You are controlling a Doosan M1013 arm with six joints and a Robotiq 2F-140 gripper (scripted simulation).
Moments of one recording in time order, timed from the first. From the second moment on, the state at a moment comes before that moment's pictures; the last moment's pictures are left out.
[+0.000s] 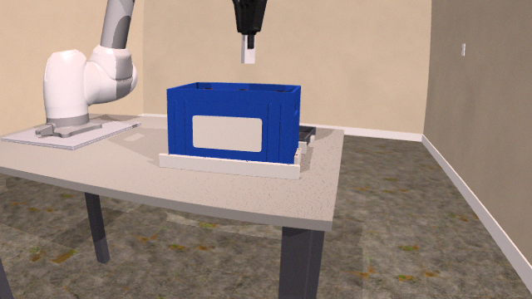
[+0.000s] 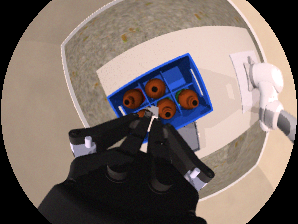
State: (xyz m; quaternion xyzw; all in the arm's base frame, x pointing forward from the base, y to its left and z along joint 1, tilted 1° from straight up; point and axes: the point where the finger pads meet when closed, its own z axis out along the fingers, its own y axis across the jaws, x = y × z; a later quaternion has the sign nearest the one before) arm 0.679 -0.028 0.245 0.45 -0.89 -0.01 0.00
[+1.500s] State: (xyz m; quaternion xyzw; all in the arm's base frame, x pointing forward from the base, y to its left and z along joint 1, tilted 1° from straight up) arm 0.577 -0.088 0.242 0.45 -0.89 -0.01 0.00
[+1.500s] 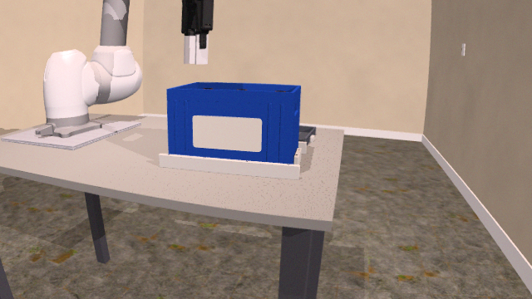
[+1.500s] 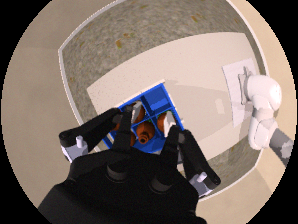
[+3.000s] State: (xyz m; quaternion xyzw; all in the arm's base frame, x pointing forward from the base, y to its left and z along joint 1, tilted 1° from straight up) arm 0.577 -0.088 0.211 0.45 -0.89 -0.01 0.00
